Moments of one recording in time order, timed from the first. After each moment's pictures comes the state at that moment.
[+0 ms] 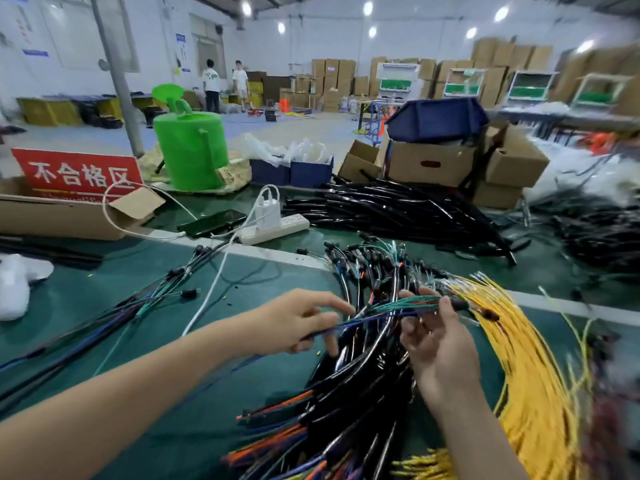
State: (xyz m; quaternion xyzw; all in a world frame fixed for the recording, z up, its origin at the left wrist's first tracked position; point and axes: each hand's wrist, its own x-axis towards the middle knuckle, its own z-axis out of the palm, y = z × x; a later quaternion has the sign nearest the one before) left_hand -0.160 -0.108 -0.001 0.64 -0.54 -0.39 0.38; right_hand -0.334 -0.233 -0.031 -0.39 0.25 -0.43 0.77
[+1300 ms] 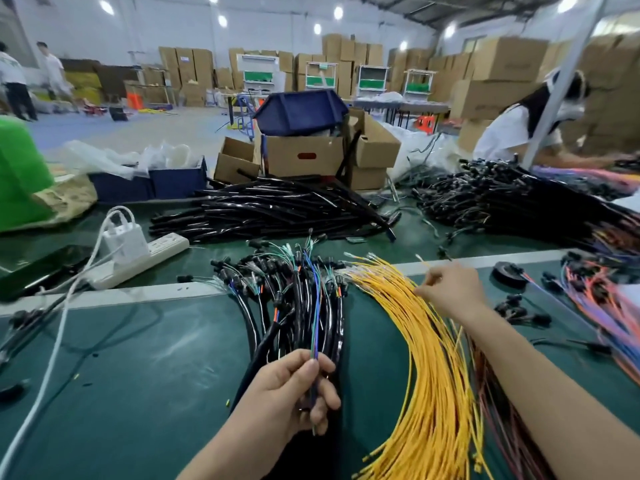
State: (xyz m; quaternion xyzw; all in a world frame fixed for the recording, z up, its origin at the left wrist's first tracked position) left_hand -0.249 -0.154 -0.039 0.40 -0.34 -0.60 0.60; right_hand -0.438 -0.372 -0.003 -0.73 0.64 -0.21 0.11
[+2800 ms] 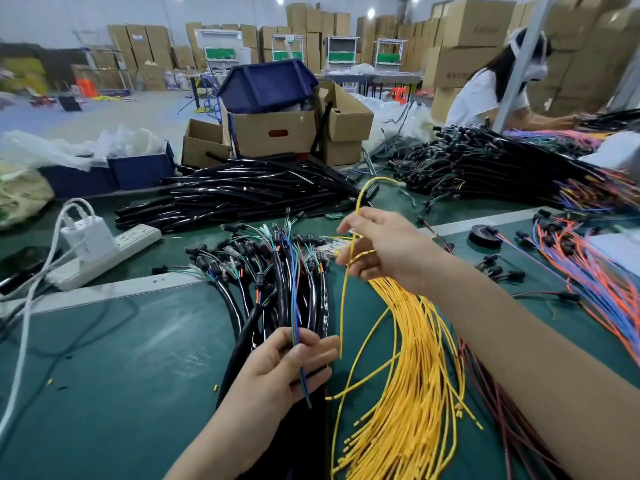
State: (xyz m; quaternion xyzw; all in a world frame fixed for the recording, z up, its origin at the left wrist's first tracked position) left_hand -0.249 -0.156 -0.049 0.44 -0.33 -0.60 0.58; right_hand -0.383 -0.303 0.050 -0.63 0.40 -0.30 0.59
